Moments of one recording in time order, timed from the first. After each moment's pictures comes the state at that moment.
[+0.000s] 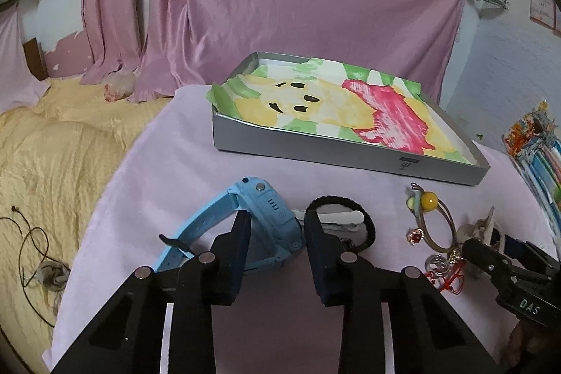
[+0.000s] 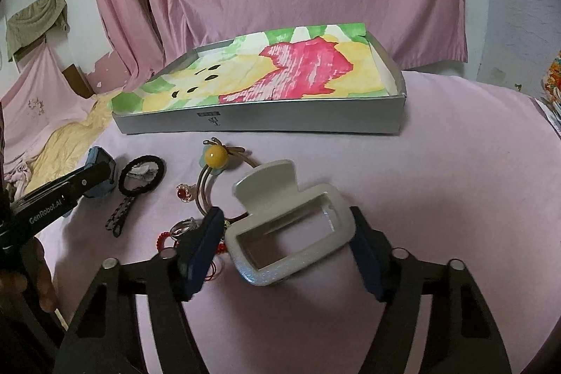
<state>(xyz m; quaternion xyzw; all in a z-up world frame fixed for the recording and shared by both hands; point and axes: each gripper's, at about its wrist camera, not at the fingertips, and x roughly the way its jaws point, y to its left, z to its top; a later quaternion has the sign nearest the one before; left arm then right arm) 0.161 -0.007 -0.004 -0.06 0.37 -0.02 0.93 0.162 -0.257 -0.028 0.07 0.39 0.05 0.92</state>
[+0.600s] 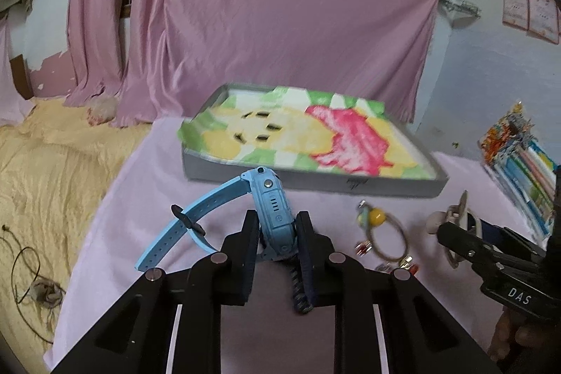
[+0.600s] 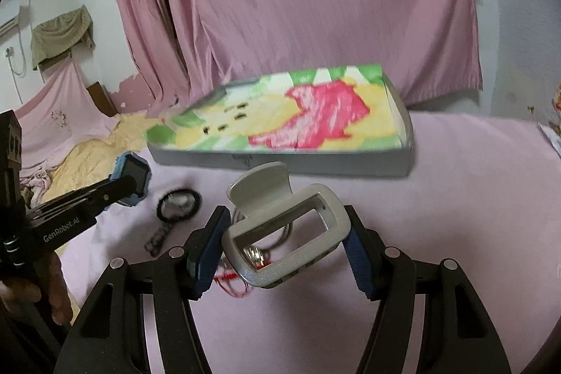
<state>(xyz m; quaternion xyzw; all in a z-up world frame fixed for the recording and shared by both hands) 0.144 -0.028 0.031 -0.06 0.32 -0.07 0.94 0.148 -0.261 0.007 0.08 0.32 0.10 0.94</state>
